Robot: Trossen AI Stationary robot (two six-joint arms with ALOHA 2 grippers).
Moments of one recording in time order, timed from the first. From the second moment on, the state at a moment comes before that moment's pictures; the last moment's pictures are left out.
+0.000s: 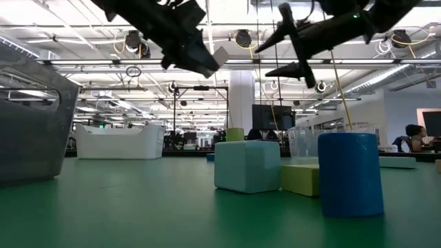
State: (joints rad) left arm 0.05 1.48 0.97 -0.02 -0.31 -0.16; right arm -0.22 1.16 0.61 0.31 0.21 0.92
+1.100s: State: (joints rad) left arm 0.09 1.55 0.97 0.11 -0.34 -0.12; right arm -0.16 1.48 0.82 0.38 0.13 0.98
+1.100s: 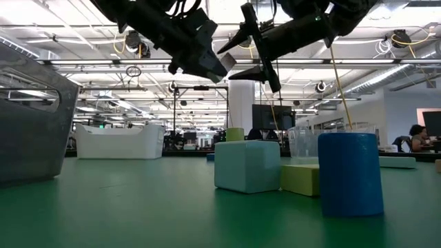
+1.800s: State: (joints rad) left arm 0.09 1.55 0.97 0.12 -0.36 -0.10; right arm -0.16 1.48 0.82 0.39 0.14 1.01
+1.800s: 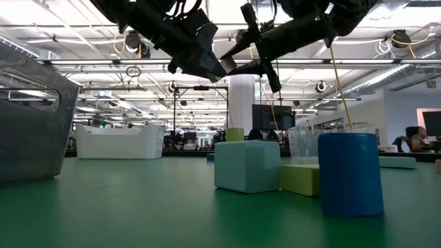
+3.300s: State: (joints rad) left arm 0.21 1.73 0.97 0.08 -0.20 -0.11; right arm -0.66 1.13 0.71 -0.62 0.31 0.58
